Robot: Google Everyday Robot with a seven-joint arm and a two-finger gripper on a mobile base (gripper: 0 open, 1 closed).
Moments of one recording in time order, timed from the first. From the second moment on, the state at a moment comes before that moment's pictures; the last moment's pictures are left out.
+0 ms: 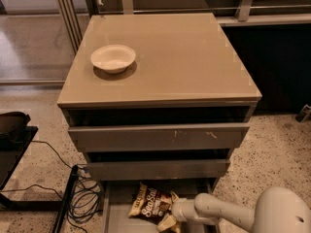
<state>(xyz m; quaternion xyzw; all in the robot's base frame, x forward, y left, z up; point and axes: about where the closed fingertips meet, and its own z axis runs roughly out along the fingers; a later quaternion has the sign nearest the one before) 0.494 -0.047 0.152 -0.47 0.79 0.26 0.31</state>
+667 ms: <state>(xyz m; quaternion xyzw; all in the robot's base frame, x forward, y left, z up) 0.497 -0.043 0.138 -0.46 0.80 0.26 0.28</state>
